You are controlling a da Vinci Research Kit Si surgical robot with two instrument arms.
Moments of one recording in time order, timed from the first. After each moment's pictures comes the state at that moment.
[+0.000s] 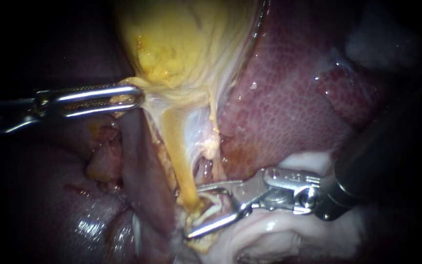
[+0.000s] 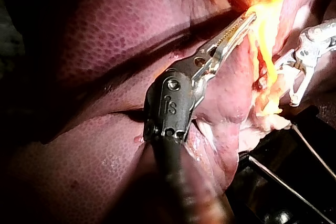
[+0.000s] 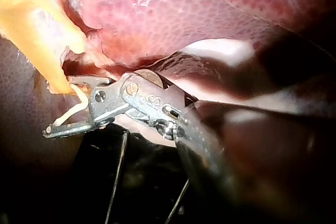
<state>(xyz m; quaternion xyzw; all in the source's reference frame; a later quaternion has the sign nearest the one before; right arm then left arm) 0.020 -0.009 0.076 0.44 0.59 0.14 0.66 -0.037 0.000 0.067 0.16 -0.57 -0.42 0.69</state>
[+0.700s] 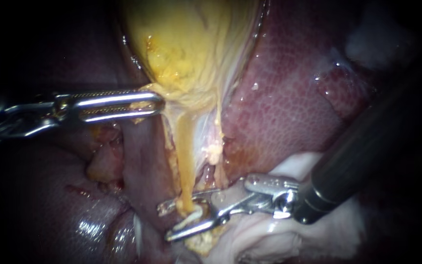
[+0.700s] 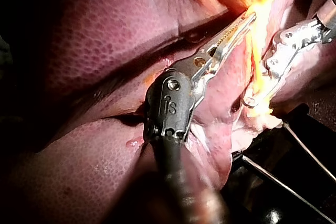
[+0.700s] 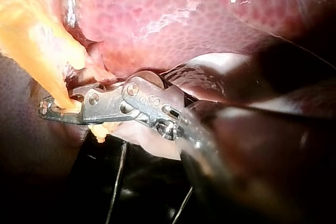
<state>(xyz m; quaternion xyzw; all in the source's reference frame) 0.019 -0.009 0.080 0.44 0.57 0.13 0.68 -0.038 -0.001 0.066 0.17 -0.57 -0.41 0.69</state>
